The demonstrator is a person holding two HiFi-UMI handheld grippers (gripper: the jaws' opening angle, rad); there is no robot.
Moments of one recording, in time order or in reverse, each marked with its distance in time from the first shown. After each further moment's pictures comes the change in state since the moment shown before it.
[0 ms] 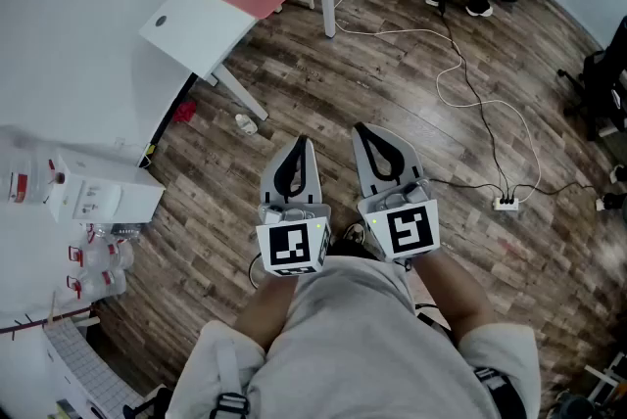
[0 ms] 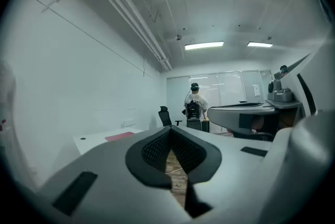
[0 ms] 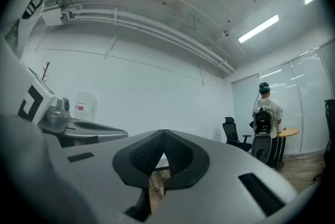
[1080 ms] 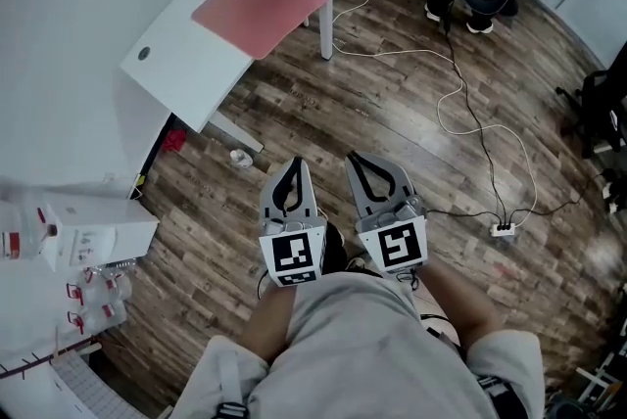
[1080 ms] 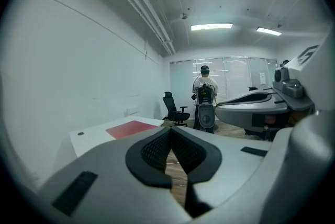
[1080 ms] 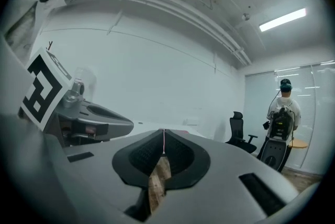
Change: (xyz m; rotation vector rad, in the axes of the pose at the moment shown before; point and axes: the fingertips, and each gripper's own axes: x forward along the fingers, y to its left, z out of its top) left arm 0.163 0.093 -0.063 0.034 0.173 0.006; right arm 0.169 -0.048 -0.071 -0.089 0.193 0.082
